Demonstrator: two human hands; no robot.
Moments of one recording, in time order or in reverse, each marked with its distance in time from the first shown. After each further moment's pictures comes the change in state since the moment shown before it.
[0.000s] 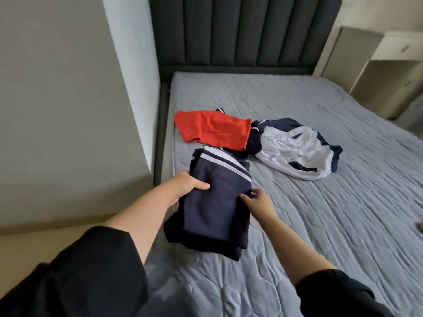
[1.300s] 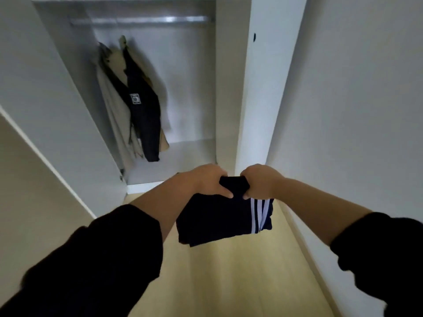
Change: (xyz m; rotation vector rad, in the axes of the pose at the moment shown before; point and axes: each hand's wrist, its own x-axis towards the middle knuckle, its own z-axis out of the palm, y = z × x) left_hand -0.738 0.041 -0.648 0.538 0.936 -0.572; right_hand -0.676 -0.688 0.559 -1.020 -1.348 -1.954
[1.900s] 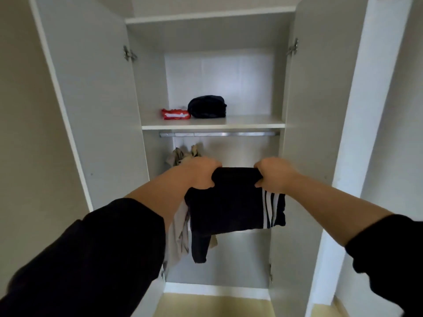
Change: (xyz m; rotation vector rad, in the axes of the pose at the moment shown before) left_hand -0.058 -0.156 -0.378 0.415 0.443 -0.201; right_hand 0.208 -0.126 -0.329 -0.216 0.471 -0.153
